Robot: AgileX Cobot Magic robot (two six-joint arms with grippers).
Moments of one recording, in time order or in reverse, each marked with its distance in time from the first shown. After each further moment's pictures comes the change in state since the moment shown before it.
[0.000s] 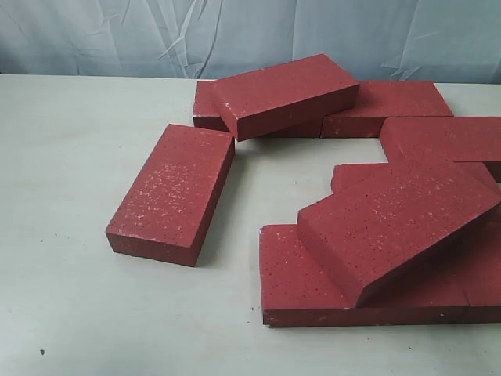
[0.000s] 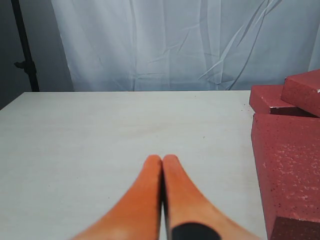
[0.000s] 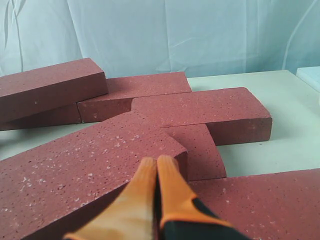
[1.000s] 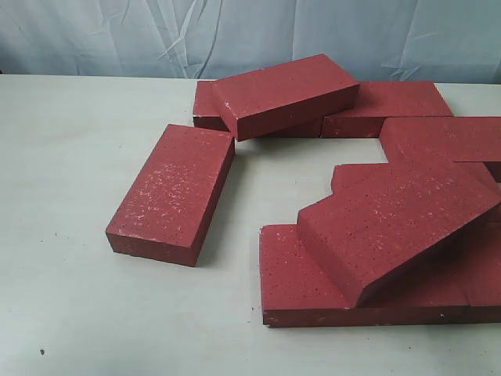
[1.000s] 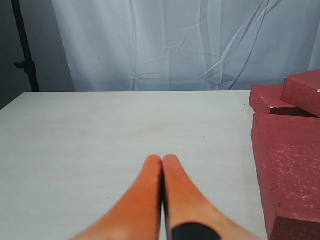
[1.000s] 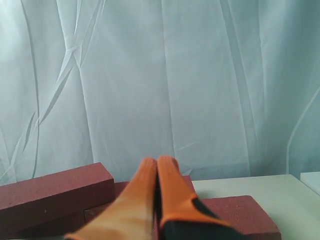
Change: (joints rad) left arm 0.000 0.000 0.000 0.000 0.000 0.000; right arm 0.000 0.000 0.000 0.000 -0.368 0.000
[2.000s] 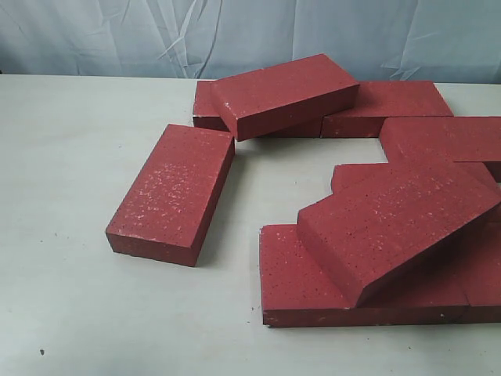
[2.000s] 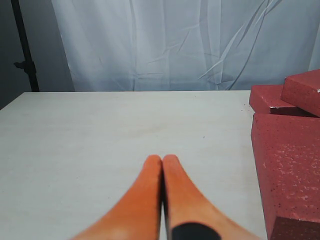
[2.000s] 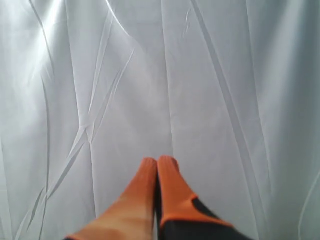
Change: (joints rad) left arm 0.000 0.000 0.000 0.000 0.000 0.000; right arm 0.000 -0.002 -0.165 0.000 -0.066 0.000
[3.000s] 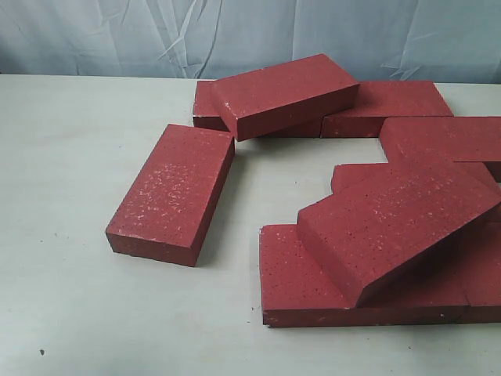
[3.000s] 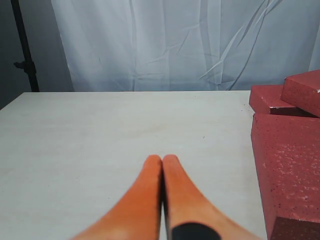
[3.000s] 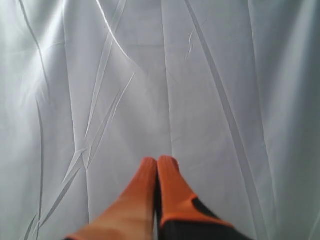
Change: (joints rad) left arm 0.000 0.000 0.000 0.000 0.000 0.000; right arm 0.000 0.336 -0.216 -0.004 -0.118 -0.008
